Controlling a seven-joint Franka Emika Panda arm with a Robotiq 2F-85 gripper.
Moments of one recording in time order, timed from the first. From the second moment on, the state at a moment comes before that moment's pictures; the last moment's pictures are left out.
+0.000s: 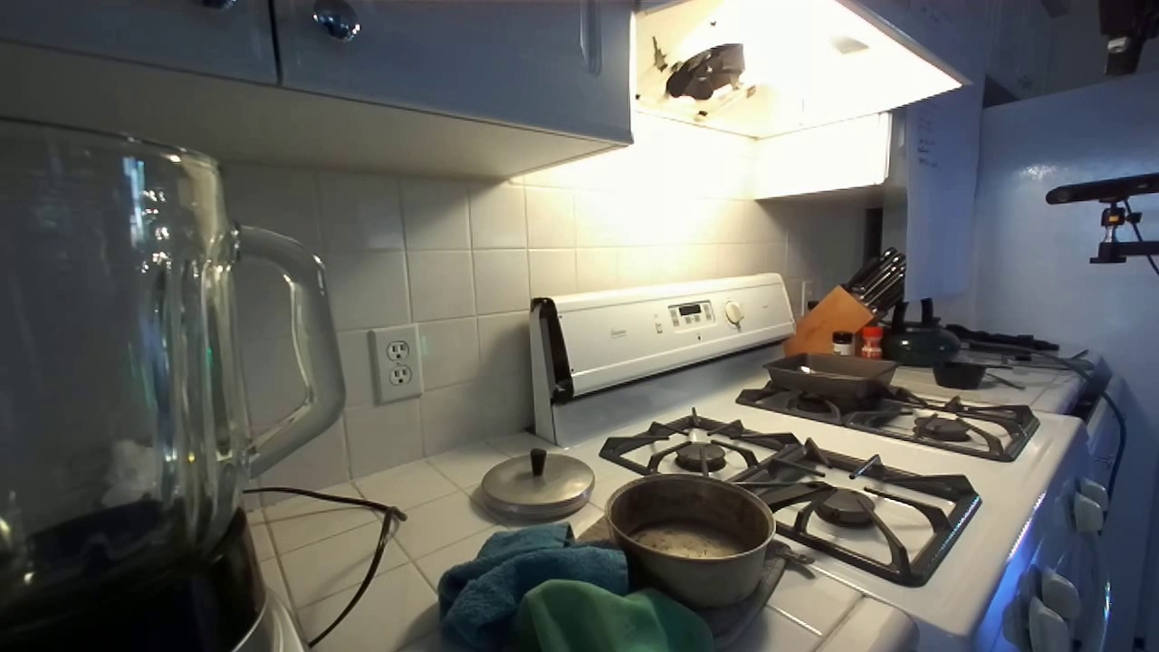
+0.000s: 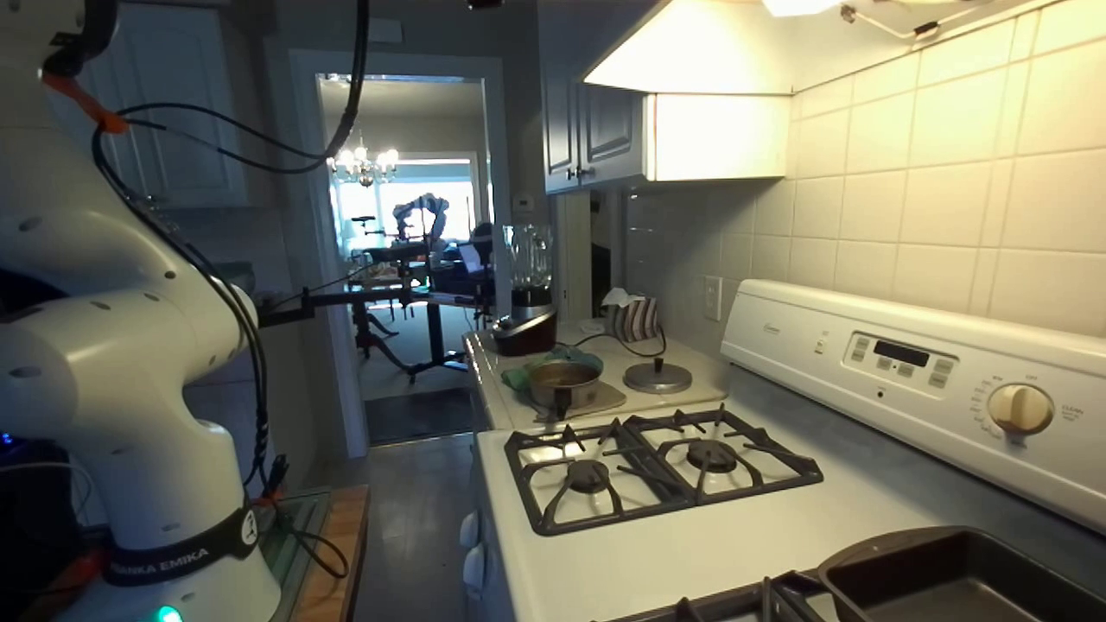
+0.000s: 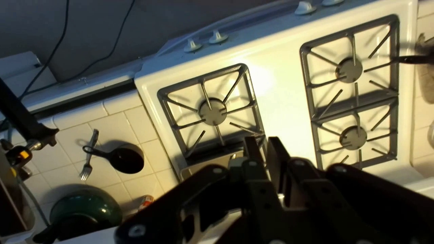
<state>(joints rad) -0.26 -0.45 -0.25 -1.71 -0.08 1.35 -0.19</state>
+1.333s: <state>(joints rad) -0.13 -0.49 -0.19 -1.95 0.03 1.58 -0.16</state>
